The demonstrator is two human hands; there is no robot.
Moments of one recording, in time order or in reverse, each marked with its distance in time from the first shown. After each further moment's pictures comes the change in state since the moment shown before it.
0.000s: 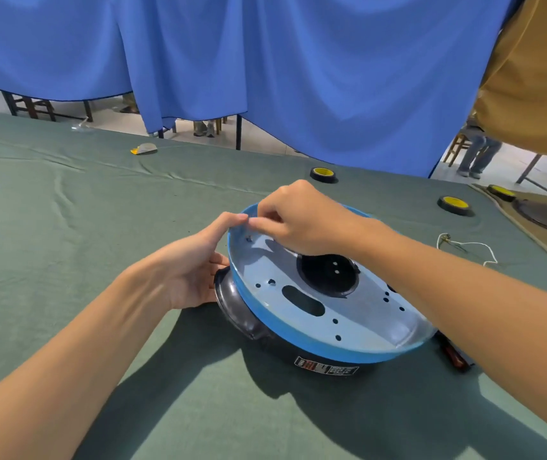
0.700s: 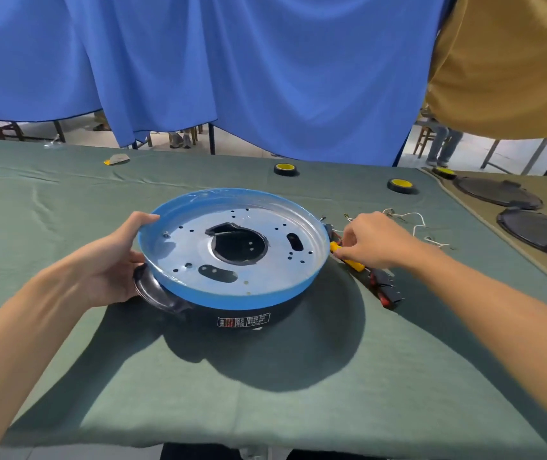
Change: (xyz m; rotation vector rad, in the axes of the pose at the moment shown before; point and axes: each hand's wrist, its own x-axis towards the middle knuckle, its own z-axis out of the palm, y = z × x) left_hand -0.040 -0.016 -0.036 -0.060 0.142 0.019; right_hand -0.141 0.089 -0.001 -0.118 -0.112 0.619
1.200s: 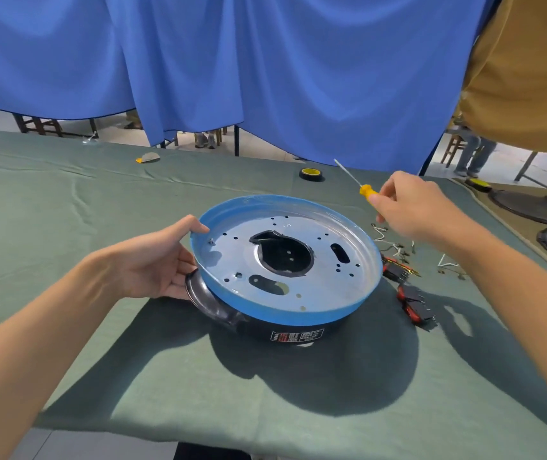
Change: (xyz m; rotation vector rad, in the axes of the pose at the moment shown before) left_hand -0.002 0.006 0.008 0.216 -0.167 -0.027; right_hand 0.000 -0.023 -0.051 0.359 0.235 0.082
